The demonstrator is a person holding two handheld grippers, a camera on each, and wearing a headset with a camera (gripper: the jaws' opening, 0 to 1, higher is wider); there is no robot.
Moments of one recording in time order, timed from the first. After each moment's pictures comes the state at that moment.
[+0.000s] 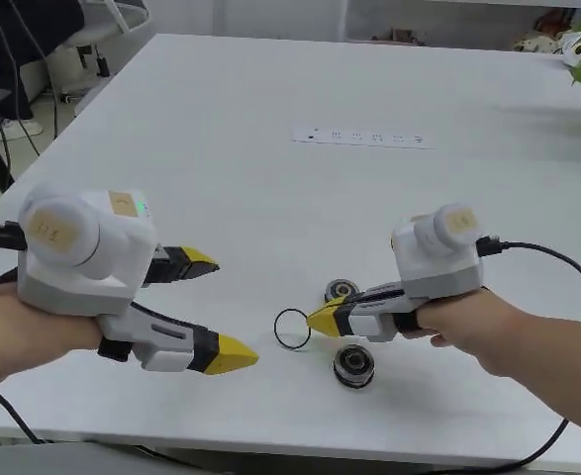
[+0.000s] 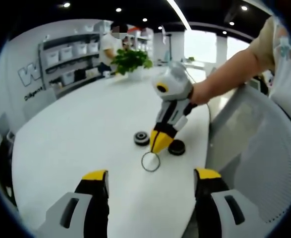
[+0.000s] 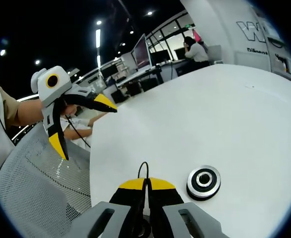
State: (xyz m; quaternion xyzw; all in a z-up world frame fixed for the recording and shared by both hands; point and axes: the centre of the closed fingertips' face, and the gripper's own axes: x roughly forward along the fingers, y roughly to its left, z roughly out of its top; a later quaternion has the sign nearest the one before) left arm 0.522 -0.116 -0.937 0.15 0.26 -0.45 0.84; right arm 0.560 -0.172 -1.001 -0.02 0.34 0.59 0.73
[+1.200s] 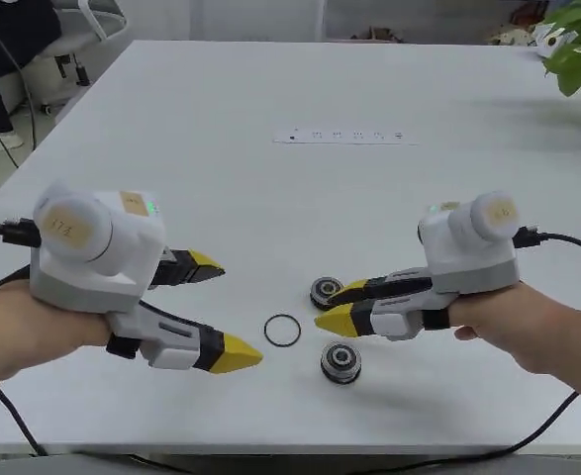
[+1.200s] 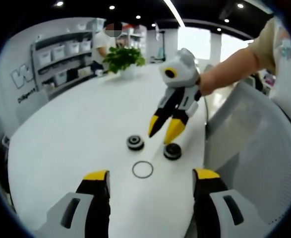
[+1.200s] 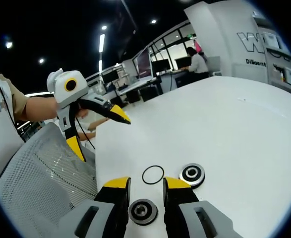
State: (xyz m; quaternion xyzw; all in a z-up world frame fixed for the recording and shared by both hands) left arm 0.528 -0.140 -0.938 0.16 0.27 -0.48 0.82; right arm 0.552 -0.210 -0.971 -0.02 0.30 0.58 0.76
